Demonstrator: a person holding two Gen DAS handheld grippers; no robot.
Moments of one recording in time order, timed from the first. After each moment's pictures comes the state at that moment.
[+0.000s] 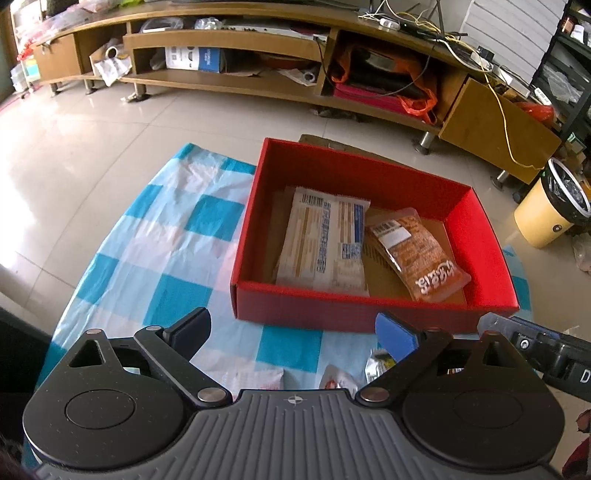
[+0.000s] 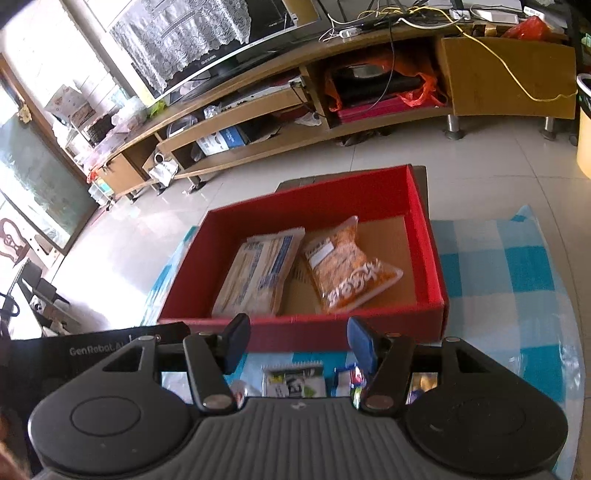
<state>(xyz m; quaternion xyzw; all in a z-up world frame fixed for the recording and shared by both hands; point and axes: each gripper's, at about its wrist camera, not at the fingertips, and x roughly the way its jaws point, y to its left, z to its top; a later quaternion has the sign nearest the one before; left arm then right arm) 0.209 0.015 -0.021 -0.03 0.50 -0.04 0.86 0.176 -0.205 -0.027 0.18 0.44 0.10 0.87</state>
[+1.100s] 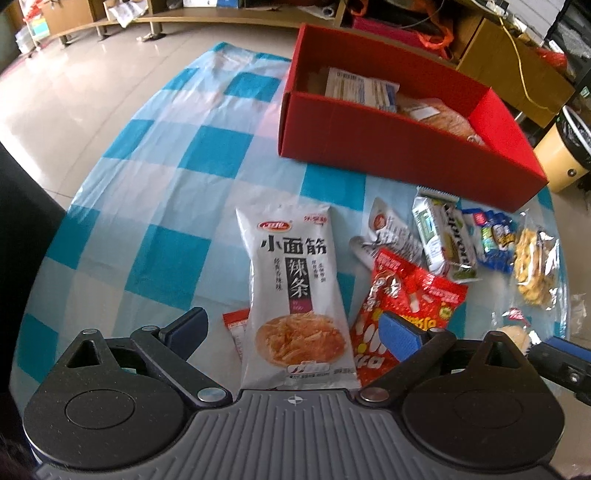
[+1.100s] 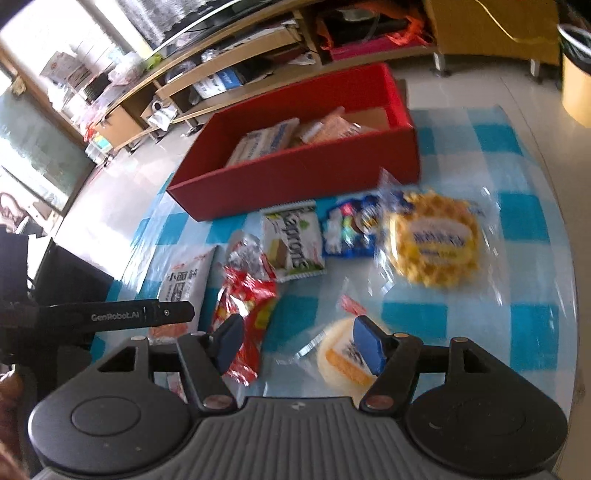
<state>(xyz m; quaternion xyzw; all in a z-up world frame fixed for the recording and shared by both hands) 0.122 0.040 -0.073 -0.02 0.57 -0.02 0.82 0.063 -0.207 -0.059 0.19 0.51 0.10 0.83</state>
